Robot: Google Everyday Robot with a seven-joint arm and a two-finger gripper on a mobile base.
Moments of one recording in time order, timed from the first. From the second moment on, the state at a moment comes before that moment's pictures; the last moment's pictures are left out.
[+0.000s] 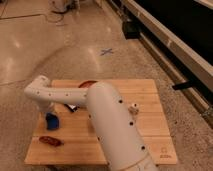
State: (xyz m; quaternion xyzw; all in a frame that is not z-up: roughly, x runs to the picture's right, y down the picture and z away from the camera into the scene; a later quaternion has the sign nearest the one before) arm -0.331 0.161 0.868 -0.18 -0.31 -0.76 0.54
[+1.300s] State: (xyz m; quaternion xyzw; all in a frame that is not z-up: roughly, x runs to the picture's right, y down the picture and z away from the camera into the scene) arm -0.282 0.209 0.840 -0.22 -0.32 -0.75 0.53
